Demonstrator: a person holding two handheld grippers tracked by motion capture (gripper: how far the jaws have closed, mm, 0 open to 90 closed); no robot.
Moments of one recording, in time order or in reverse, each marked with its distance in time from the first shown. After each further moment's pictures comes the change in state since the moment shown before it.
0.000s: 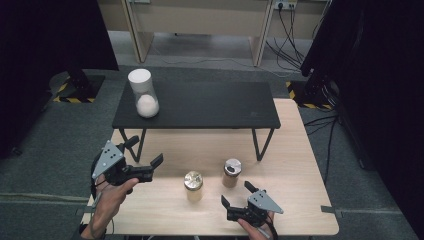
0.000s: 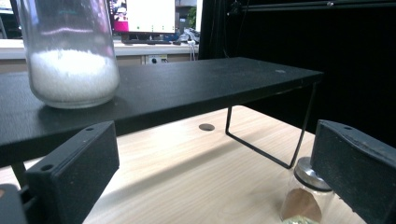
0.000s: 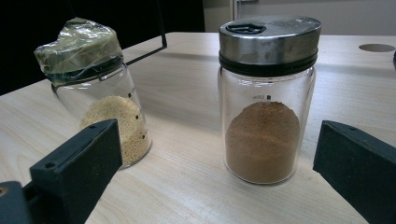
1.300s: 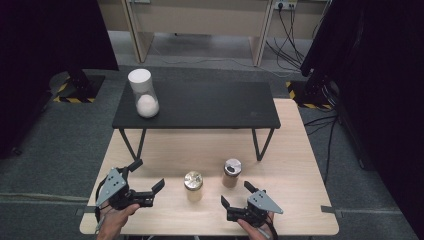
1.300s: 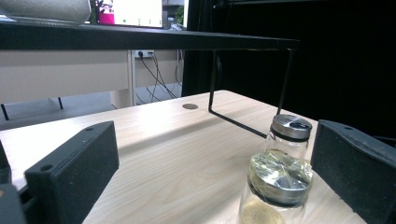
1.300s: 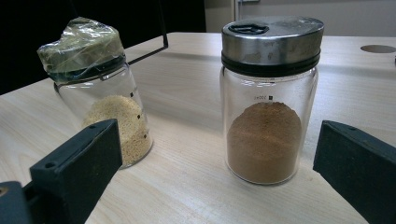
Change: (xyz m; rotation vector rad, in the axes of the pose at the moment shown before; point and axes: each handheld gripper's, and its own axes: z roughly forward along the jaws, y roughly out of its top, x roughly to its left) left arm -0.016 -0.063 -0.022 -0.011 -0.054 -0.013; right arm 0.001 0.000 0.000 0.000 0.005 -0.006
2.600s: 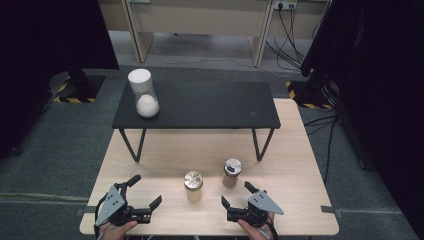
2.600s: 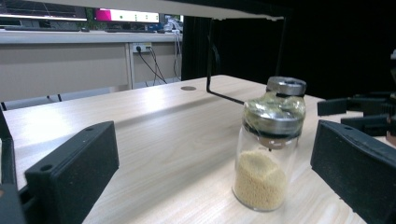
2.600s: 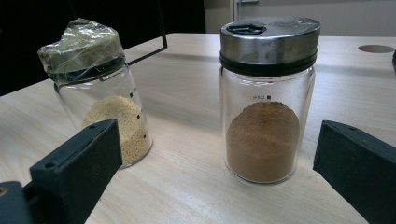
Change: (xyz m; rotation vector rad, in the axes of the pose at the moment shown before) left arm -0.004 -0.051 -0.021 0.018 -0.008 0.046; right arm 0.000 -0.001 -0.001 -0.004 -0.004 0.005
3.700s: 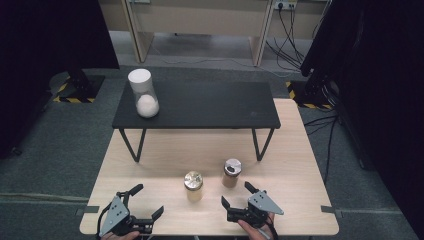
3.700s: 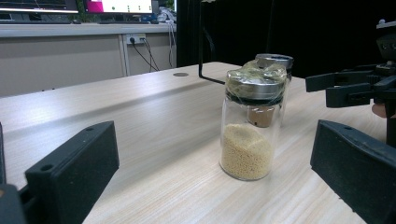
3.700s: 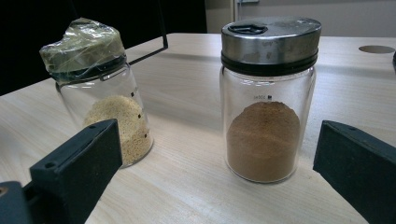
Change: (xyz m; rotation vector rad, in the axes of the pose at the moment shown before) left arm -0.012 -0.017 -0.009 0.029 -0.014 0.019; right arm 0.000 0.000 -0.001 0.000 0.000 -0.005
